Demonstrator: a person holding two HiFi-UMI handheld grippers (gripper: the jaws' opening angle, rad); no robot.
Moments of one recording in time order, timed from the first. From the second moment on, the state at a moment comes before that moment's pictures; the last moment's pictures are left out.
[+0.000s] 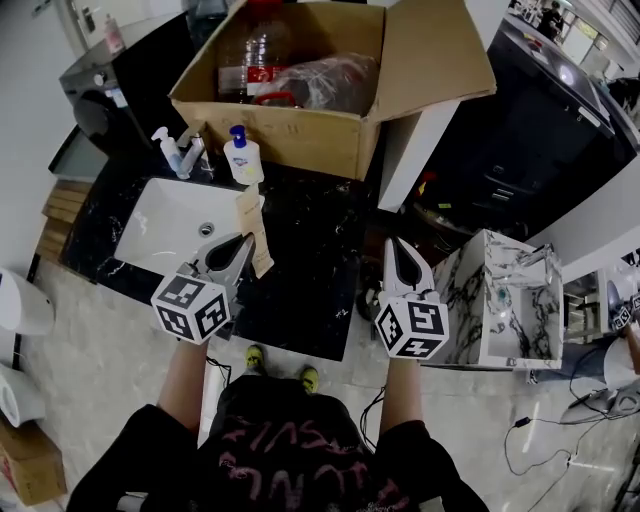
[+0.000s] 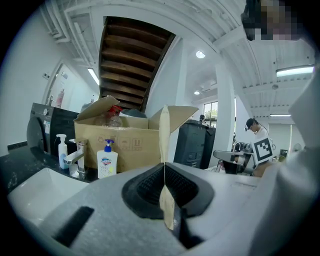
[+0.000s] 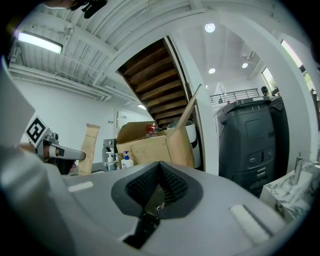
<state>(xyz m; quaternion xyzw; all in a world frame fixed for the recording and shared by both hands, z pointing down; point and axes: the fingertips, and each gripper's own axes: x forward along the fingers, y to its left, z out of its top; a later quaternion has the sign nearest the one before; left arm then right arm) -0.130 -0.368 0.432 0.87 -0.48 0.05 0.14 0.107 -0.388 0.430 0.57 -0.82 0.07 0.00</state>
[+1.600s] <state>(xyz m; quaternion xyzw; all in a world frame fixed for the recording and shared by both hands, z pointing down) -0.075 -0.383 0.528 0.90 -0.34 0.14 0.23 0.103 -0.380 0.443 0.63 -0.77 0.08 0.01</state>
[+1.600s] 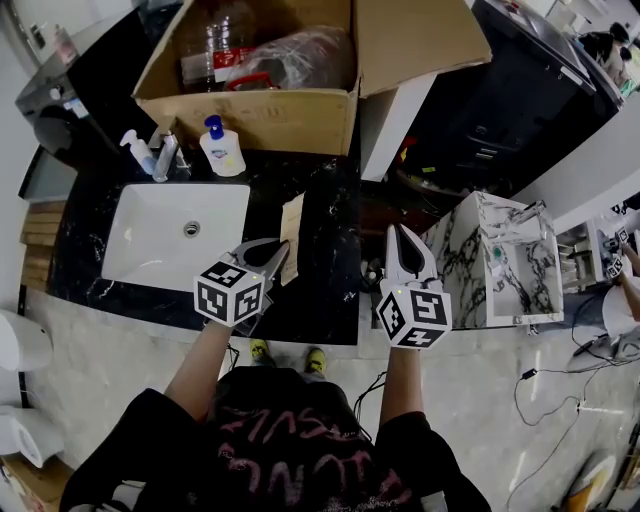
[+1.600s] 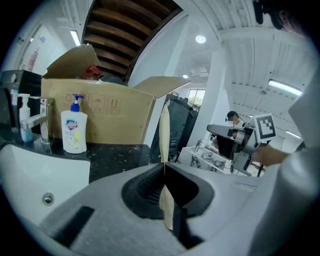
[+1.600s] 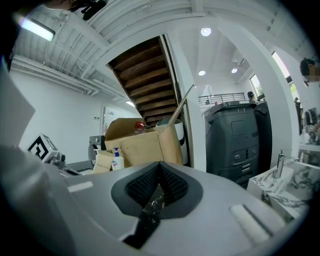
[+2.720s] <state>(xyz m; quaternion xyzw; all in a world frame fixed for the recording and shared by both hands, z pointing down) -0.088 -0.412 0.607 0.87 -0.35 0.23 0.24 0.108 -0.387 0.453 0.64 -0.76 0.09 0.03</state>
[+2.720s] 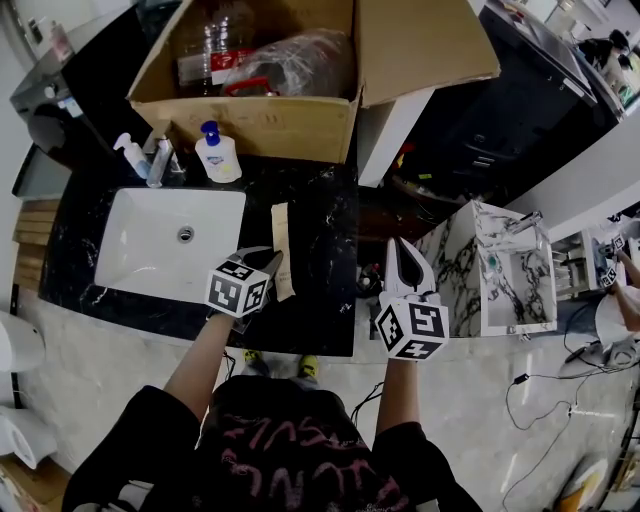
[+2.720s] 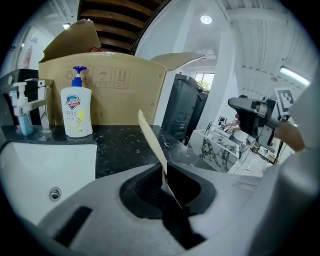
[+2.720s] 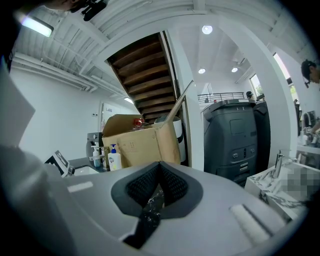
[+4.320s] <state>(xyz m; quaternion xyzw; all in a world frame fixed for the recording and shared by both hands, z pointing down) -0.132 -0.410 0.547 0.88 -0.40 0.20 0.17 0.085 -0.381 0.442 0.63 -0.77 0.09 0.02</state>
